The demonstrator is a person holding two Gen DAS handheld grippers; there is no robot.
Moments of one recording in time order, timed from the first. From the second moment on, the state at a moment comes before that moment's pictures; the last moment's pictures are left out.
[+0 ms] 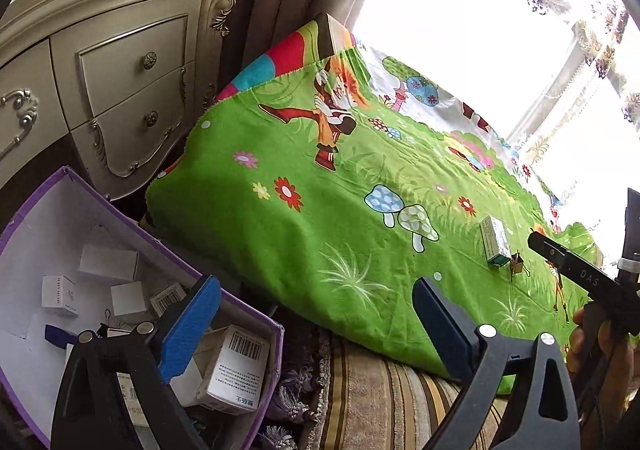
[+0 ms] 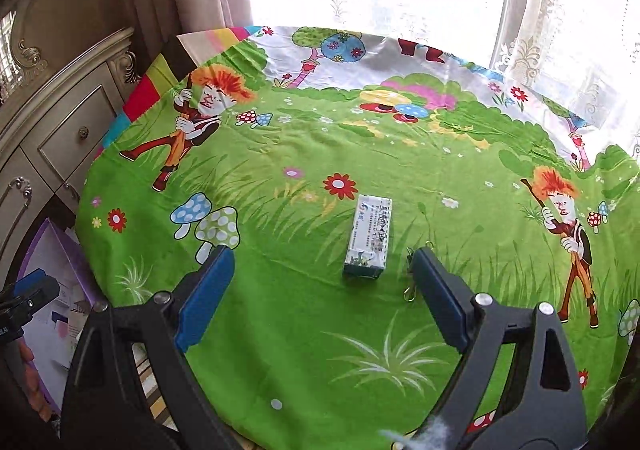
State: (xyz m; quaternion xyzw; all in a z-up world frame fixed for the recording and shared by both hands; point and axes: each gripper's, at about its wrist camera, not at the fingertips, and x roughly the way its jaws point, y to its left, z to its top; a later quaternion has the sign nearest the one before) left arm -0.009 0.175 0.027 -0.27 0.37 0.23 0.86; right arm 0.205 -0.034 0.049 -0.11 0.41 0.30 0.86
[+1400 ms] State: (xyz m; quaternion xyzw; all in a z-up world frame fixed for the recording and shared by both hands) left arm 0.200 0.034 0.011 -0.15 0.45 0.08 0.88; right arm 0.283 -0.129 -0.023 0.01 0.46 0.21 0.86
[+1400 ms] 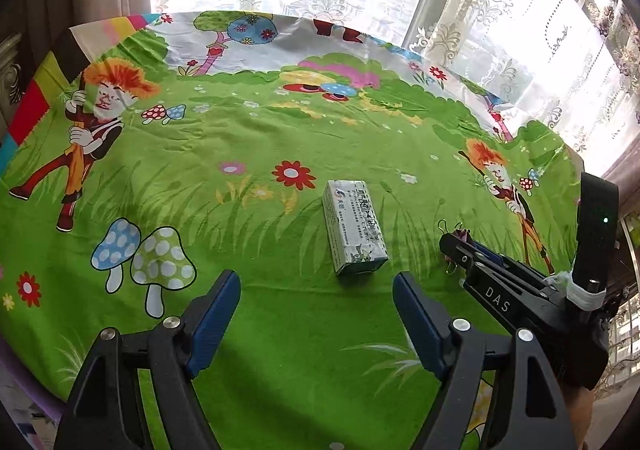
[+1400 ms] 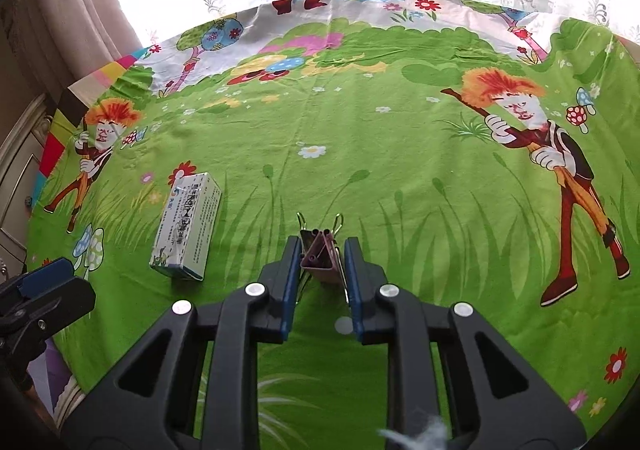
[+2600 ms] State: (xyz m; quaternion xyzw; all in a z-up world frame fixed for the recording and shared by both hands) left arm 0.221 0.026 -0.023 -0.13 0.47 0.10 0.87; right arm 0.277 -0.123 -0.022 -0.01 0.45 0.22 0.86
